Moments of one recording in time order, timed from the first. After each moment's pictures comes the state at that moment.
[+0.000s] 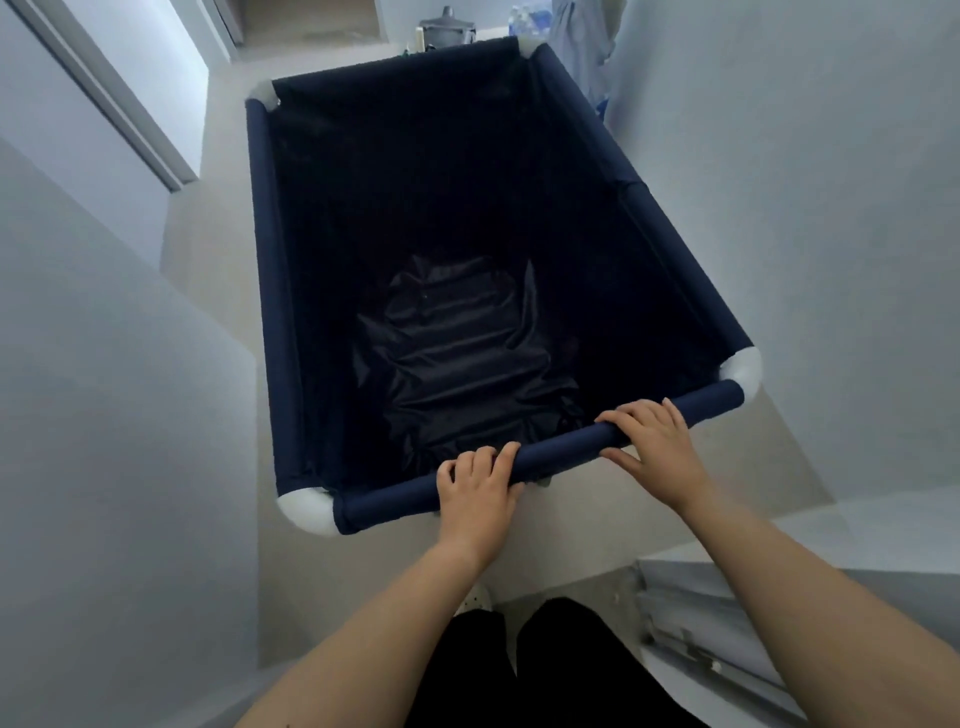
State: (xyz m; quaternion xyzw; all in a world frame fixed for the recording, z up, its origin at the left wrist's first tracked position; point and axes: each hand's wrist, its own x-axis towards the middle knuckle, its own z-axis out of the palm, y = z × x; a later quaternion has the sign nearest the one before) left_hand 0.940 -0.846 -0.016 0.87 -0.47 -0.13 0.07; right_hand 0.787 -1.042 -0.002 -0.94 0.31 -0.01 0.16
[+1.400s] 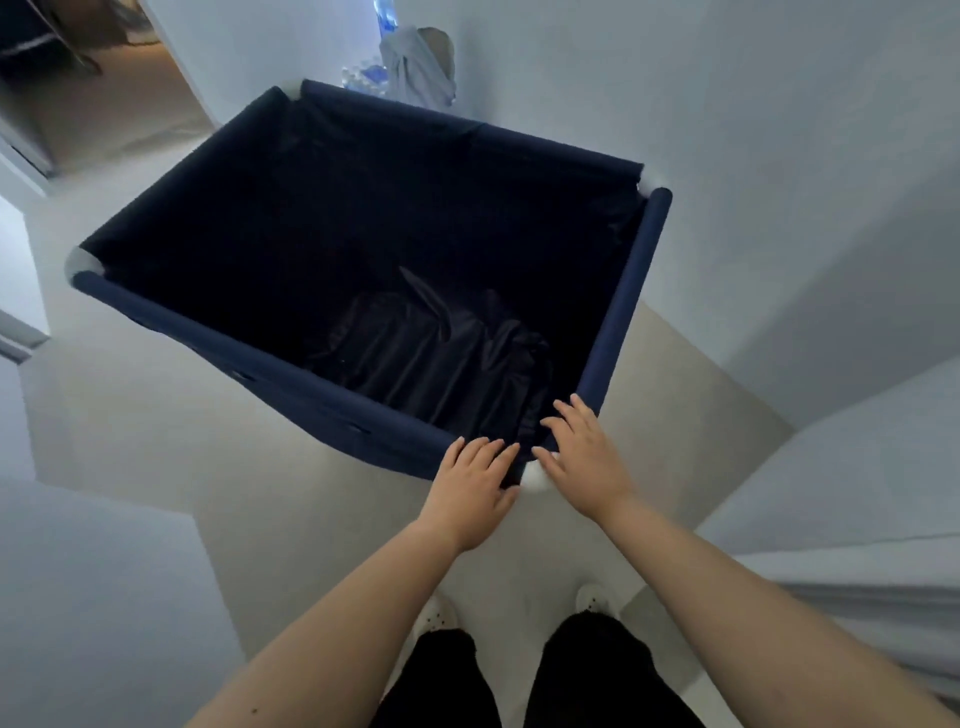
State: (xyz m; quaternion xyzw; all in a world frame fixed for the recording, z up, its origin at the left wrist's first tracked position) left_hand 1.102 -0.966 -0.010 0.66 -0.74 -0.14 0.01; right_hand 0.934 -1.045 -0.003 -0.85 0.49 -0.06 0.20
